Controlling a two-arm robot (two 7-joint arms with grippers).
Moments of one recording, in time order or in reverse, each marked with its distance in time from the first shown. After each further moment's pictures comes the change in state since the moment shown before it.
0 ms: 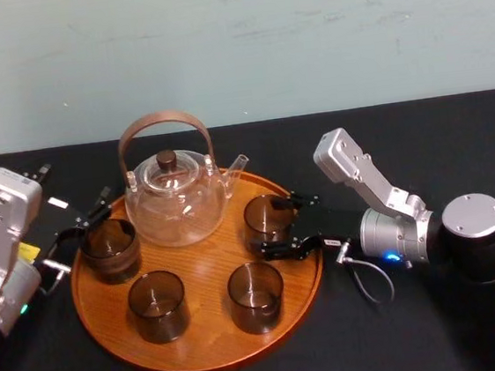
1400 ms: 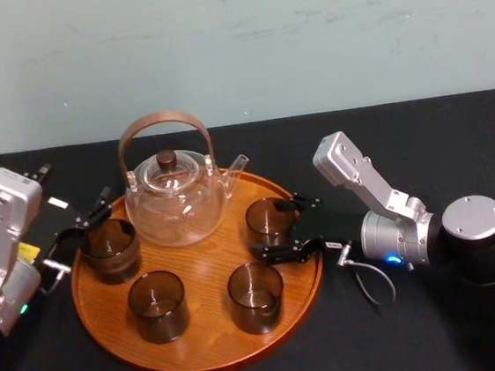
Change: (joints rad) left arm 0.000 0.000 0.000 0.000 0.000 0.000 0.000; right arm -0.004 0.001 0.001 -0.001 -0.013 0.008 -0.004
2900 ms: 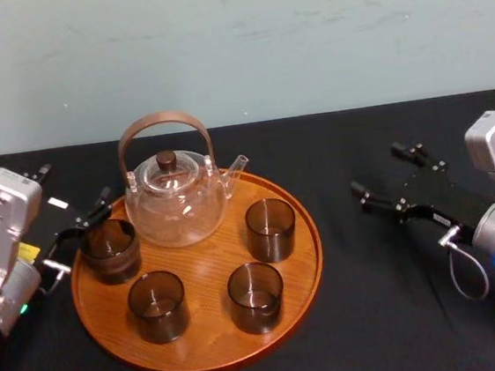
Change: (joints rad) left arm 0.000 0.000 0.000 0.000 0.000 0.000 0.000; right arm -0.357 0.200 0.271 -0.406 0.092 -0.101 -0.280
